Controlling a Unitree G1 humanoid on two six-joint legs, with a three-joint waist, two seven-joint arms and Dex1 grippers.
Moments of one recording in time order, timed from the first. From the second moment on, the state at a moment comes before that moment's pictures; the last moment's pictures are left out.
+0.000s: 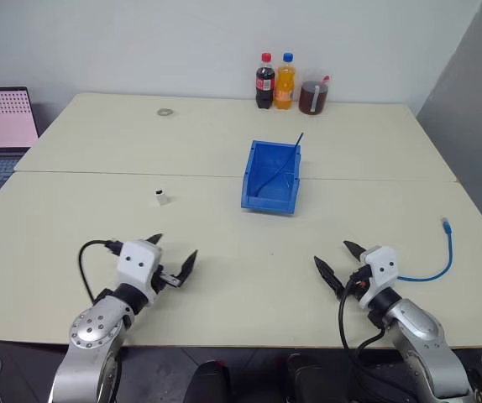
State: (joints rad) left arm 0.11 0.44 0.10 -0.37 -0.20 0.26 -0.54; right arm 0.18 -0.30 0.00 -0.35 0.20 0.16 0.40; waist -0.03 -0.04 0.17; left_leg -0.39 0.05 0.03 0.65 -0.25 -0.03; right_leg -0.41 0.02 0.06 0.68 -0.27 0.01
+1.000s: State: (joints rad) left arm -0.64 0.54 -0.32 -0.13 -0.37 0.54 -1.19; right arm -0.07 -0.60 -0.49 -0.03 0.33 0.71 0.22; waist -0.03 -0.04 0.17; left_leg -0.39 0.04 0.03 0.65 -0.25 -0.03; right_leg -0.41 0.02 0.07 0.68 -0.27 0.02
